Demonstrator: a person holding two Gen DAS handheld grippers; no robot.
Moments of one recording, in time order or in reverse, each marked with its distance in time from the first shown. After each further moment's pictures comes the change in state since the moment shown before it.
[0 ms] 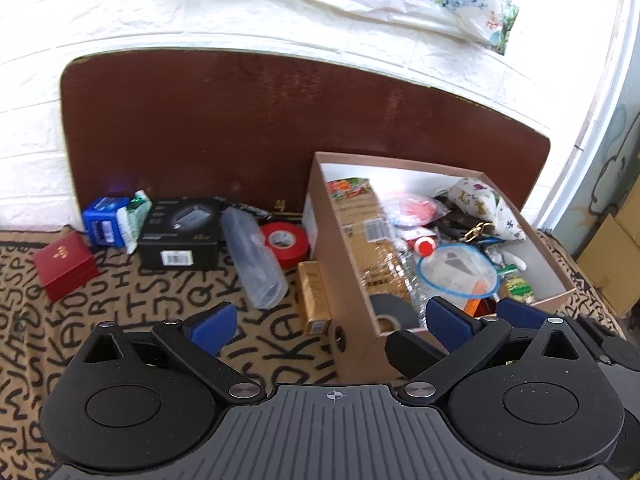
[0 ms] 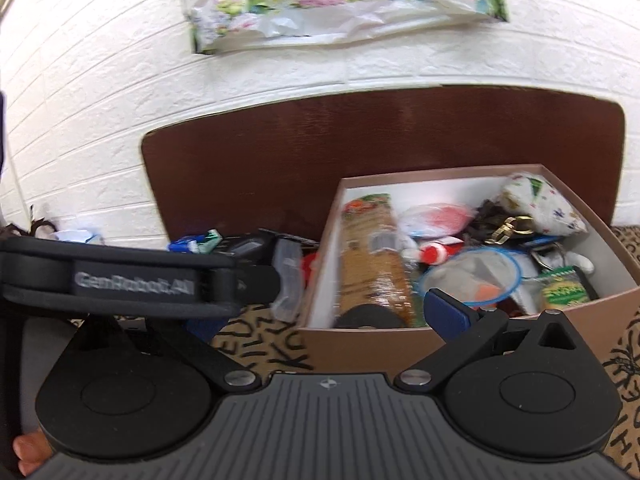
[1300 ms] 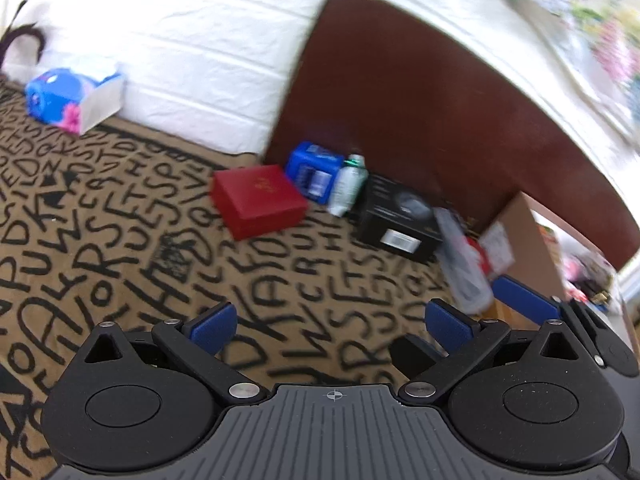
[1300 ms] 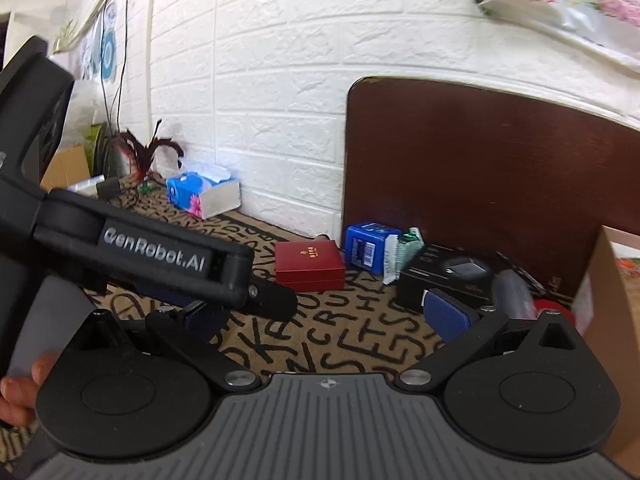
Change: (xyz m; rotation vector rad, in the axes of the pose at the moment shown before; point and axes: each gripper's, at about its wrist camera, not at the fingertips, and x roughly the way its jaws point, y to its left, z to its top) left arm -0.021 0.229 -0.038 -0.358 0.010 0.117; right arm 0.108 0.167 -0.023 -0.333 0.010 0.370
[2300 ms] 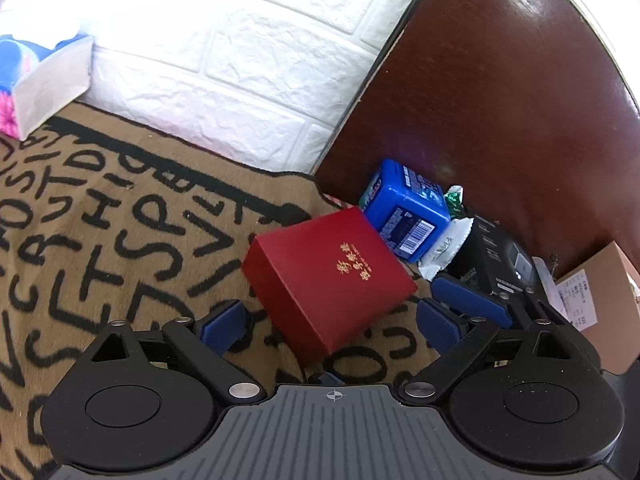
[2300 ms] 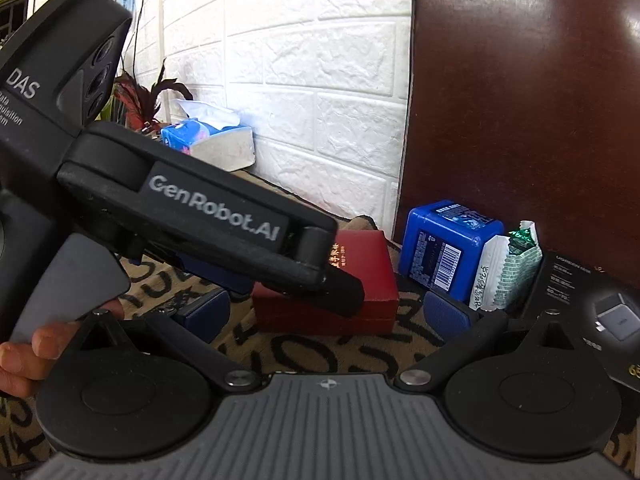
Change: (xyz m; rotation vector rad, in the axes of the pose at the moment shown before) left arm 0.133 0.073 0.078 -0.023 0.102 -0.044; right arm 0.178 -0.014 0.007 -0.045 0.104 0.177
